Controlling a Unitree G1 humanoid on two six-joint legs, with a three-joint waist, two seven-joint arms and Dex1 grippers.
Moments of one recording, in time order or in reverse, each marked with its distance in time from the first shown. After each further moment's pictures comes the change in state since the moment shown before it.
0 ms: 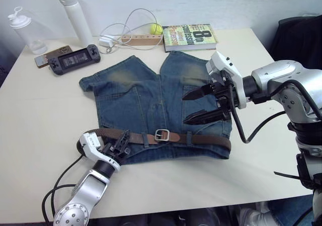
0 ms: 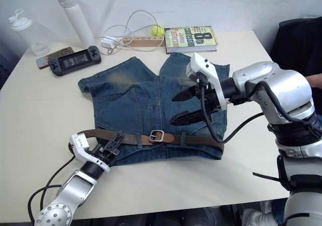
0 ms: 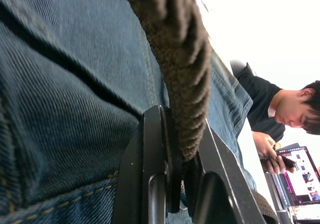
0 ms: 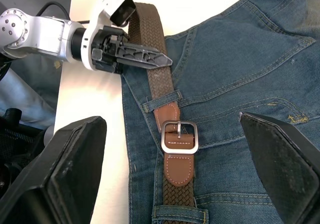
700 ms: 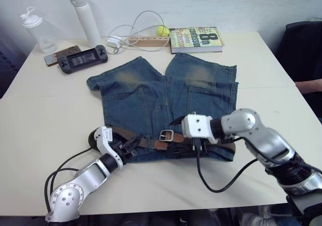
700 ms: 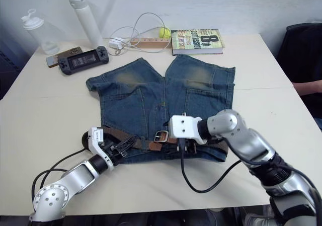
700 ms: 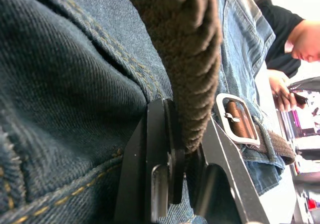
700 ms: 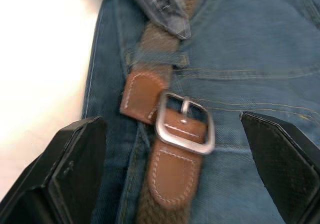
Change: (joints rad) left arm -0.205 0.141 0.038 0.195 -0.087 0.300 -0.034; right arm 0.437 0.110 0.224 -0.097 -0.543 -0.864 -0.225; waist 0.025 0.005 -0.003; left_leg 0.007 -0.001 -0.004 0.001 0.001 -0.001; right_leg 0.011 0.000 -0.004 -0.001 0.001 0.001
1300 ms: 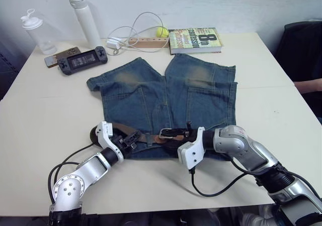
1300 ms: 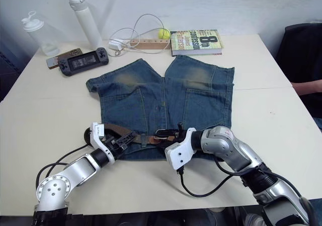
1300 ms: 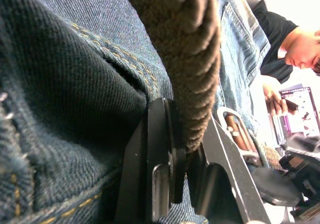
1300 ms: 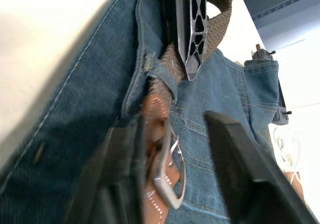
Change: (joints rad) left arm -0.035 -0.039 0.036 0.035 -0.004 0.047 0.023; right arm 0.074 0.063 0.013 0.225 -0.370 -0.682 -0.256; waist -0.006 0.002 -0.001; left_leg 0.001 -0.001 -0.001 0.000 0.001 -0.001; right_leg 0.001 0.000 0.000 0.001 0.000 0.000
